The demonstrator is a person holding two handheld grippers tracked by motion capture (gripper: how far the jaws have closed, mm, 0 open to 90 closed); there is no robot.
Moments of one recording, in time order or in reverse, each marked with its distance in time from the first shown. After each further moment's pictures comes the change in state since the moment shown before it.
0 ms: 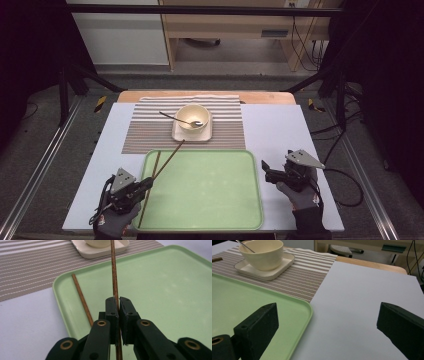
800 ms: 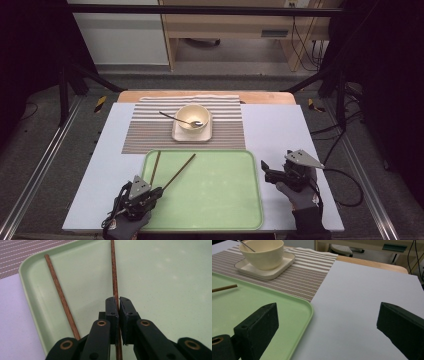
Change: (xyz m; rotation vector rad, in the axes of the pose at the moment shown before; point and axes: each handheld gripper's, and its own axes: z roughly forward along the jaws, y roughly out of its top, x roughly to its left) left arm -0.019 -0.014 0.021 0.111 -0.026 0.075; right arm 0.001 0.000 0.001 0.005 0.001 -0.003
